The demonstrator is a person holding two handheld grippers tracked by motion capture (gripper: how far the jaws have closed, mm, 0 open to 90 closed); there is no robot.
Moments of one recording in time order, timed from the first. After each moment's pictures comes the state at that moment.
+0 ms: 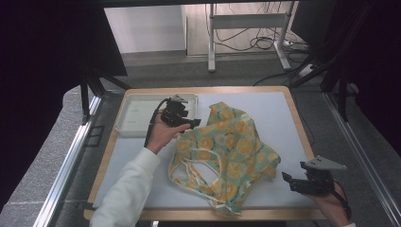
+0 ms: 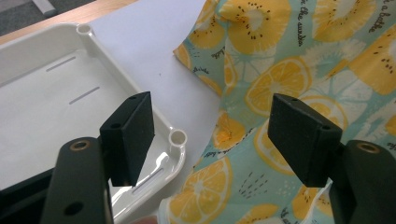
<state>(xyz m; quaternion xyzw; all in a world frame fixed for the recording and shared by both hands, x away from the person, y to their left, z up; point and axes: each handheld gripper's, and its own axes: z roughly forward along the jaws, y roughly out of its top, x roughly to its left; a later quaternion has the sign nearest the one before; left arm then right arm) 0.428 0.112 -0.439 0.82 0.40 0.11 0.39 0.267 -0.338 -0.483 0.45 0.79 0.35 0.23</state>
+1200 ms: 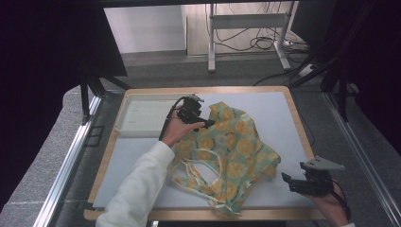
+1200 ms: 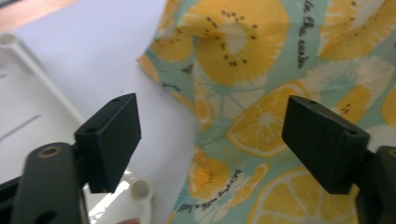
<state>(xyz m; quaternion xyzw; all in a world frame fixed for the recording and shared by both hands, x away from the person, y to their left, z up) 0.459 0.069 -0.459 0.84 0.38 0.06 0.39 0.267 -0.336 -0.485 0.45 0.79 0.34 0.23</state>
